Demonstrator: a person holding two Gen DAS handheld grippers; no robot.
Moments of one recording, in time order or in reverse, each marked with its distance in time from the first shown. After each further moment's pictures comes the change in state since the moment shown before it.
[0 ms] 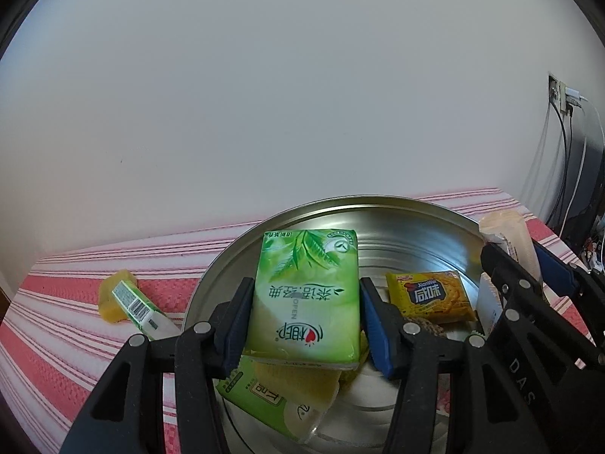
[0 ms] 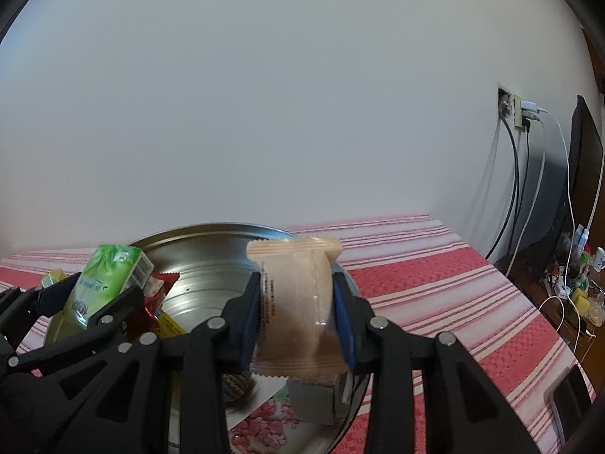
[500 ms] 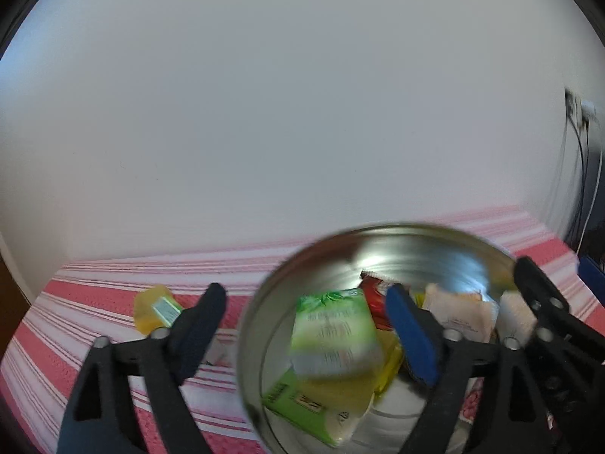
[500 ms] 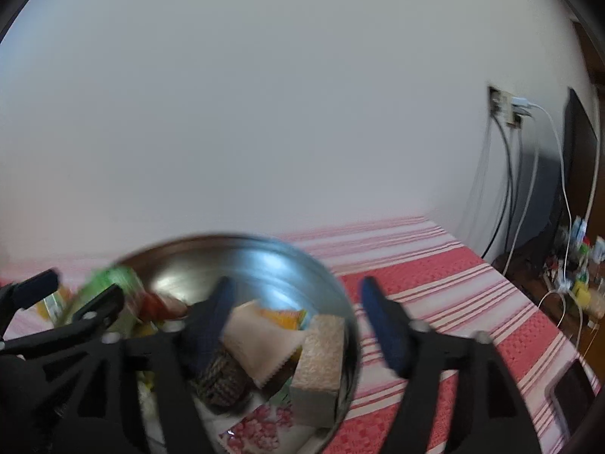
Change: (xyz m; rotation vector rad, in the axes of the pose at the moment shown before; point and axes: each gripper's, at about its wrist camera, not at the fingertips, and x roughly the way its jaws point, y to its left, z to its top) left arm -0.034 0.018 0.004 -0.033 -0.088 0.085; right arm -0.012 -0.016 0.002 0.065 -0.060 -0.012
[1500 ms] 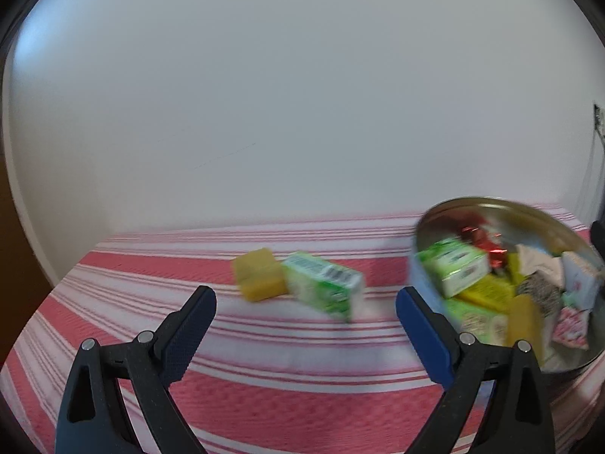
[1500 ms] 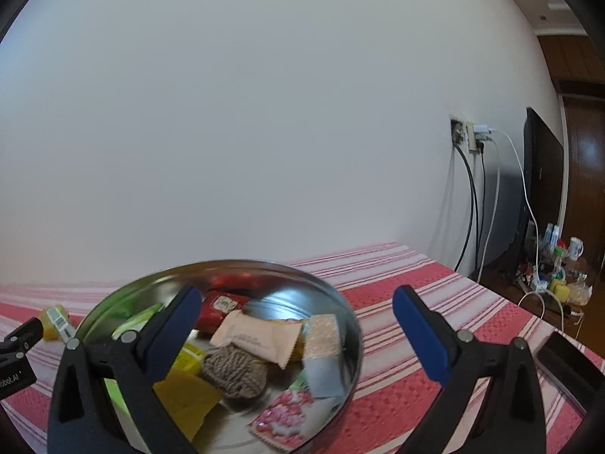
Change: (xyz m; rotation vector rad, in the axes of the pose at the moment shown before) left arm -0.028 0.136 -0.048 -0.041 0.019 0.116; right arm -0.041 0.044 -0.013 -0.008 -0.143 -0.122
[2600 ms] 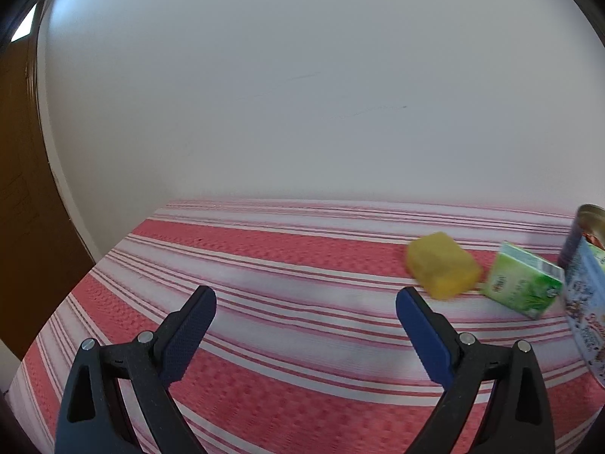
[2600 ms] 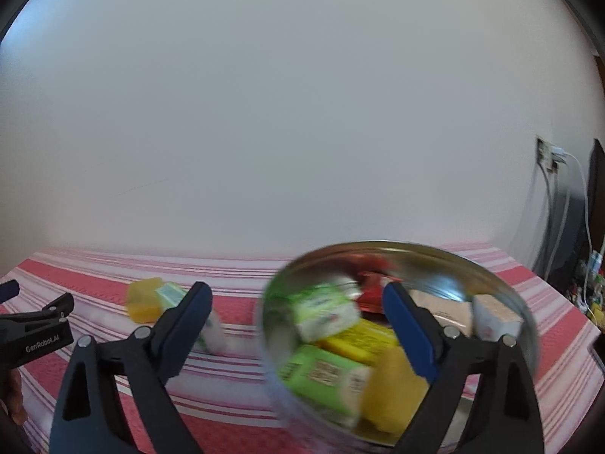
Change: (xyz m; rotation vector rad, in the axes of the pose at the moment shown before) left arm 0.074 0.143 -0.010 -0.091 0.096 0.156; right arm -0.012 0.159 -0.017 -0.122 0.057 0.216
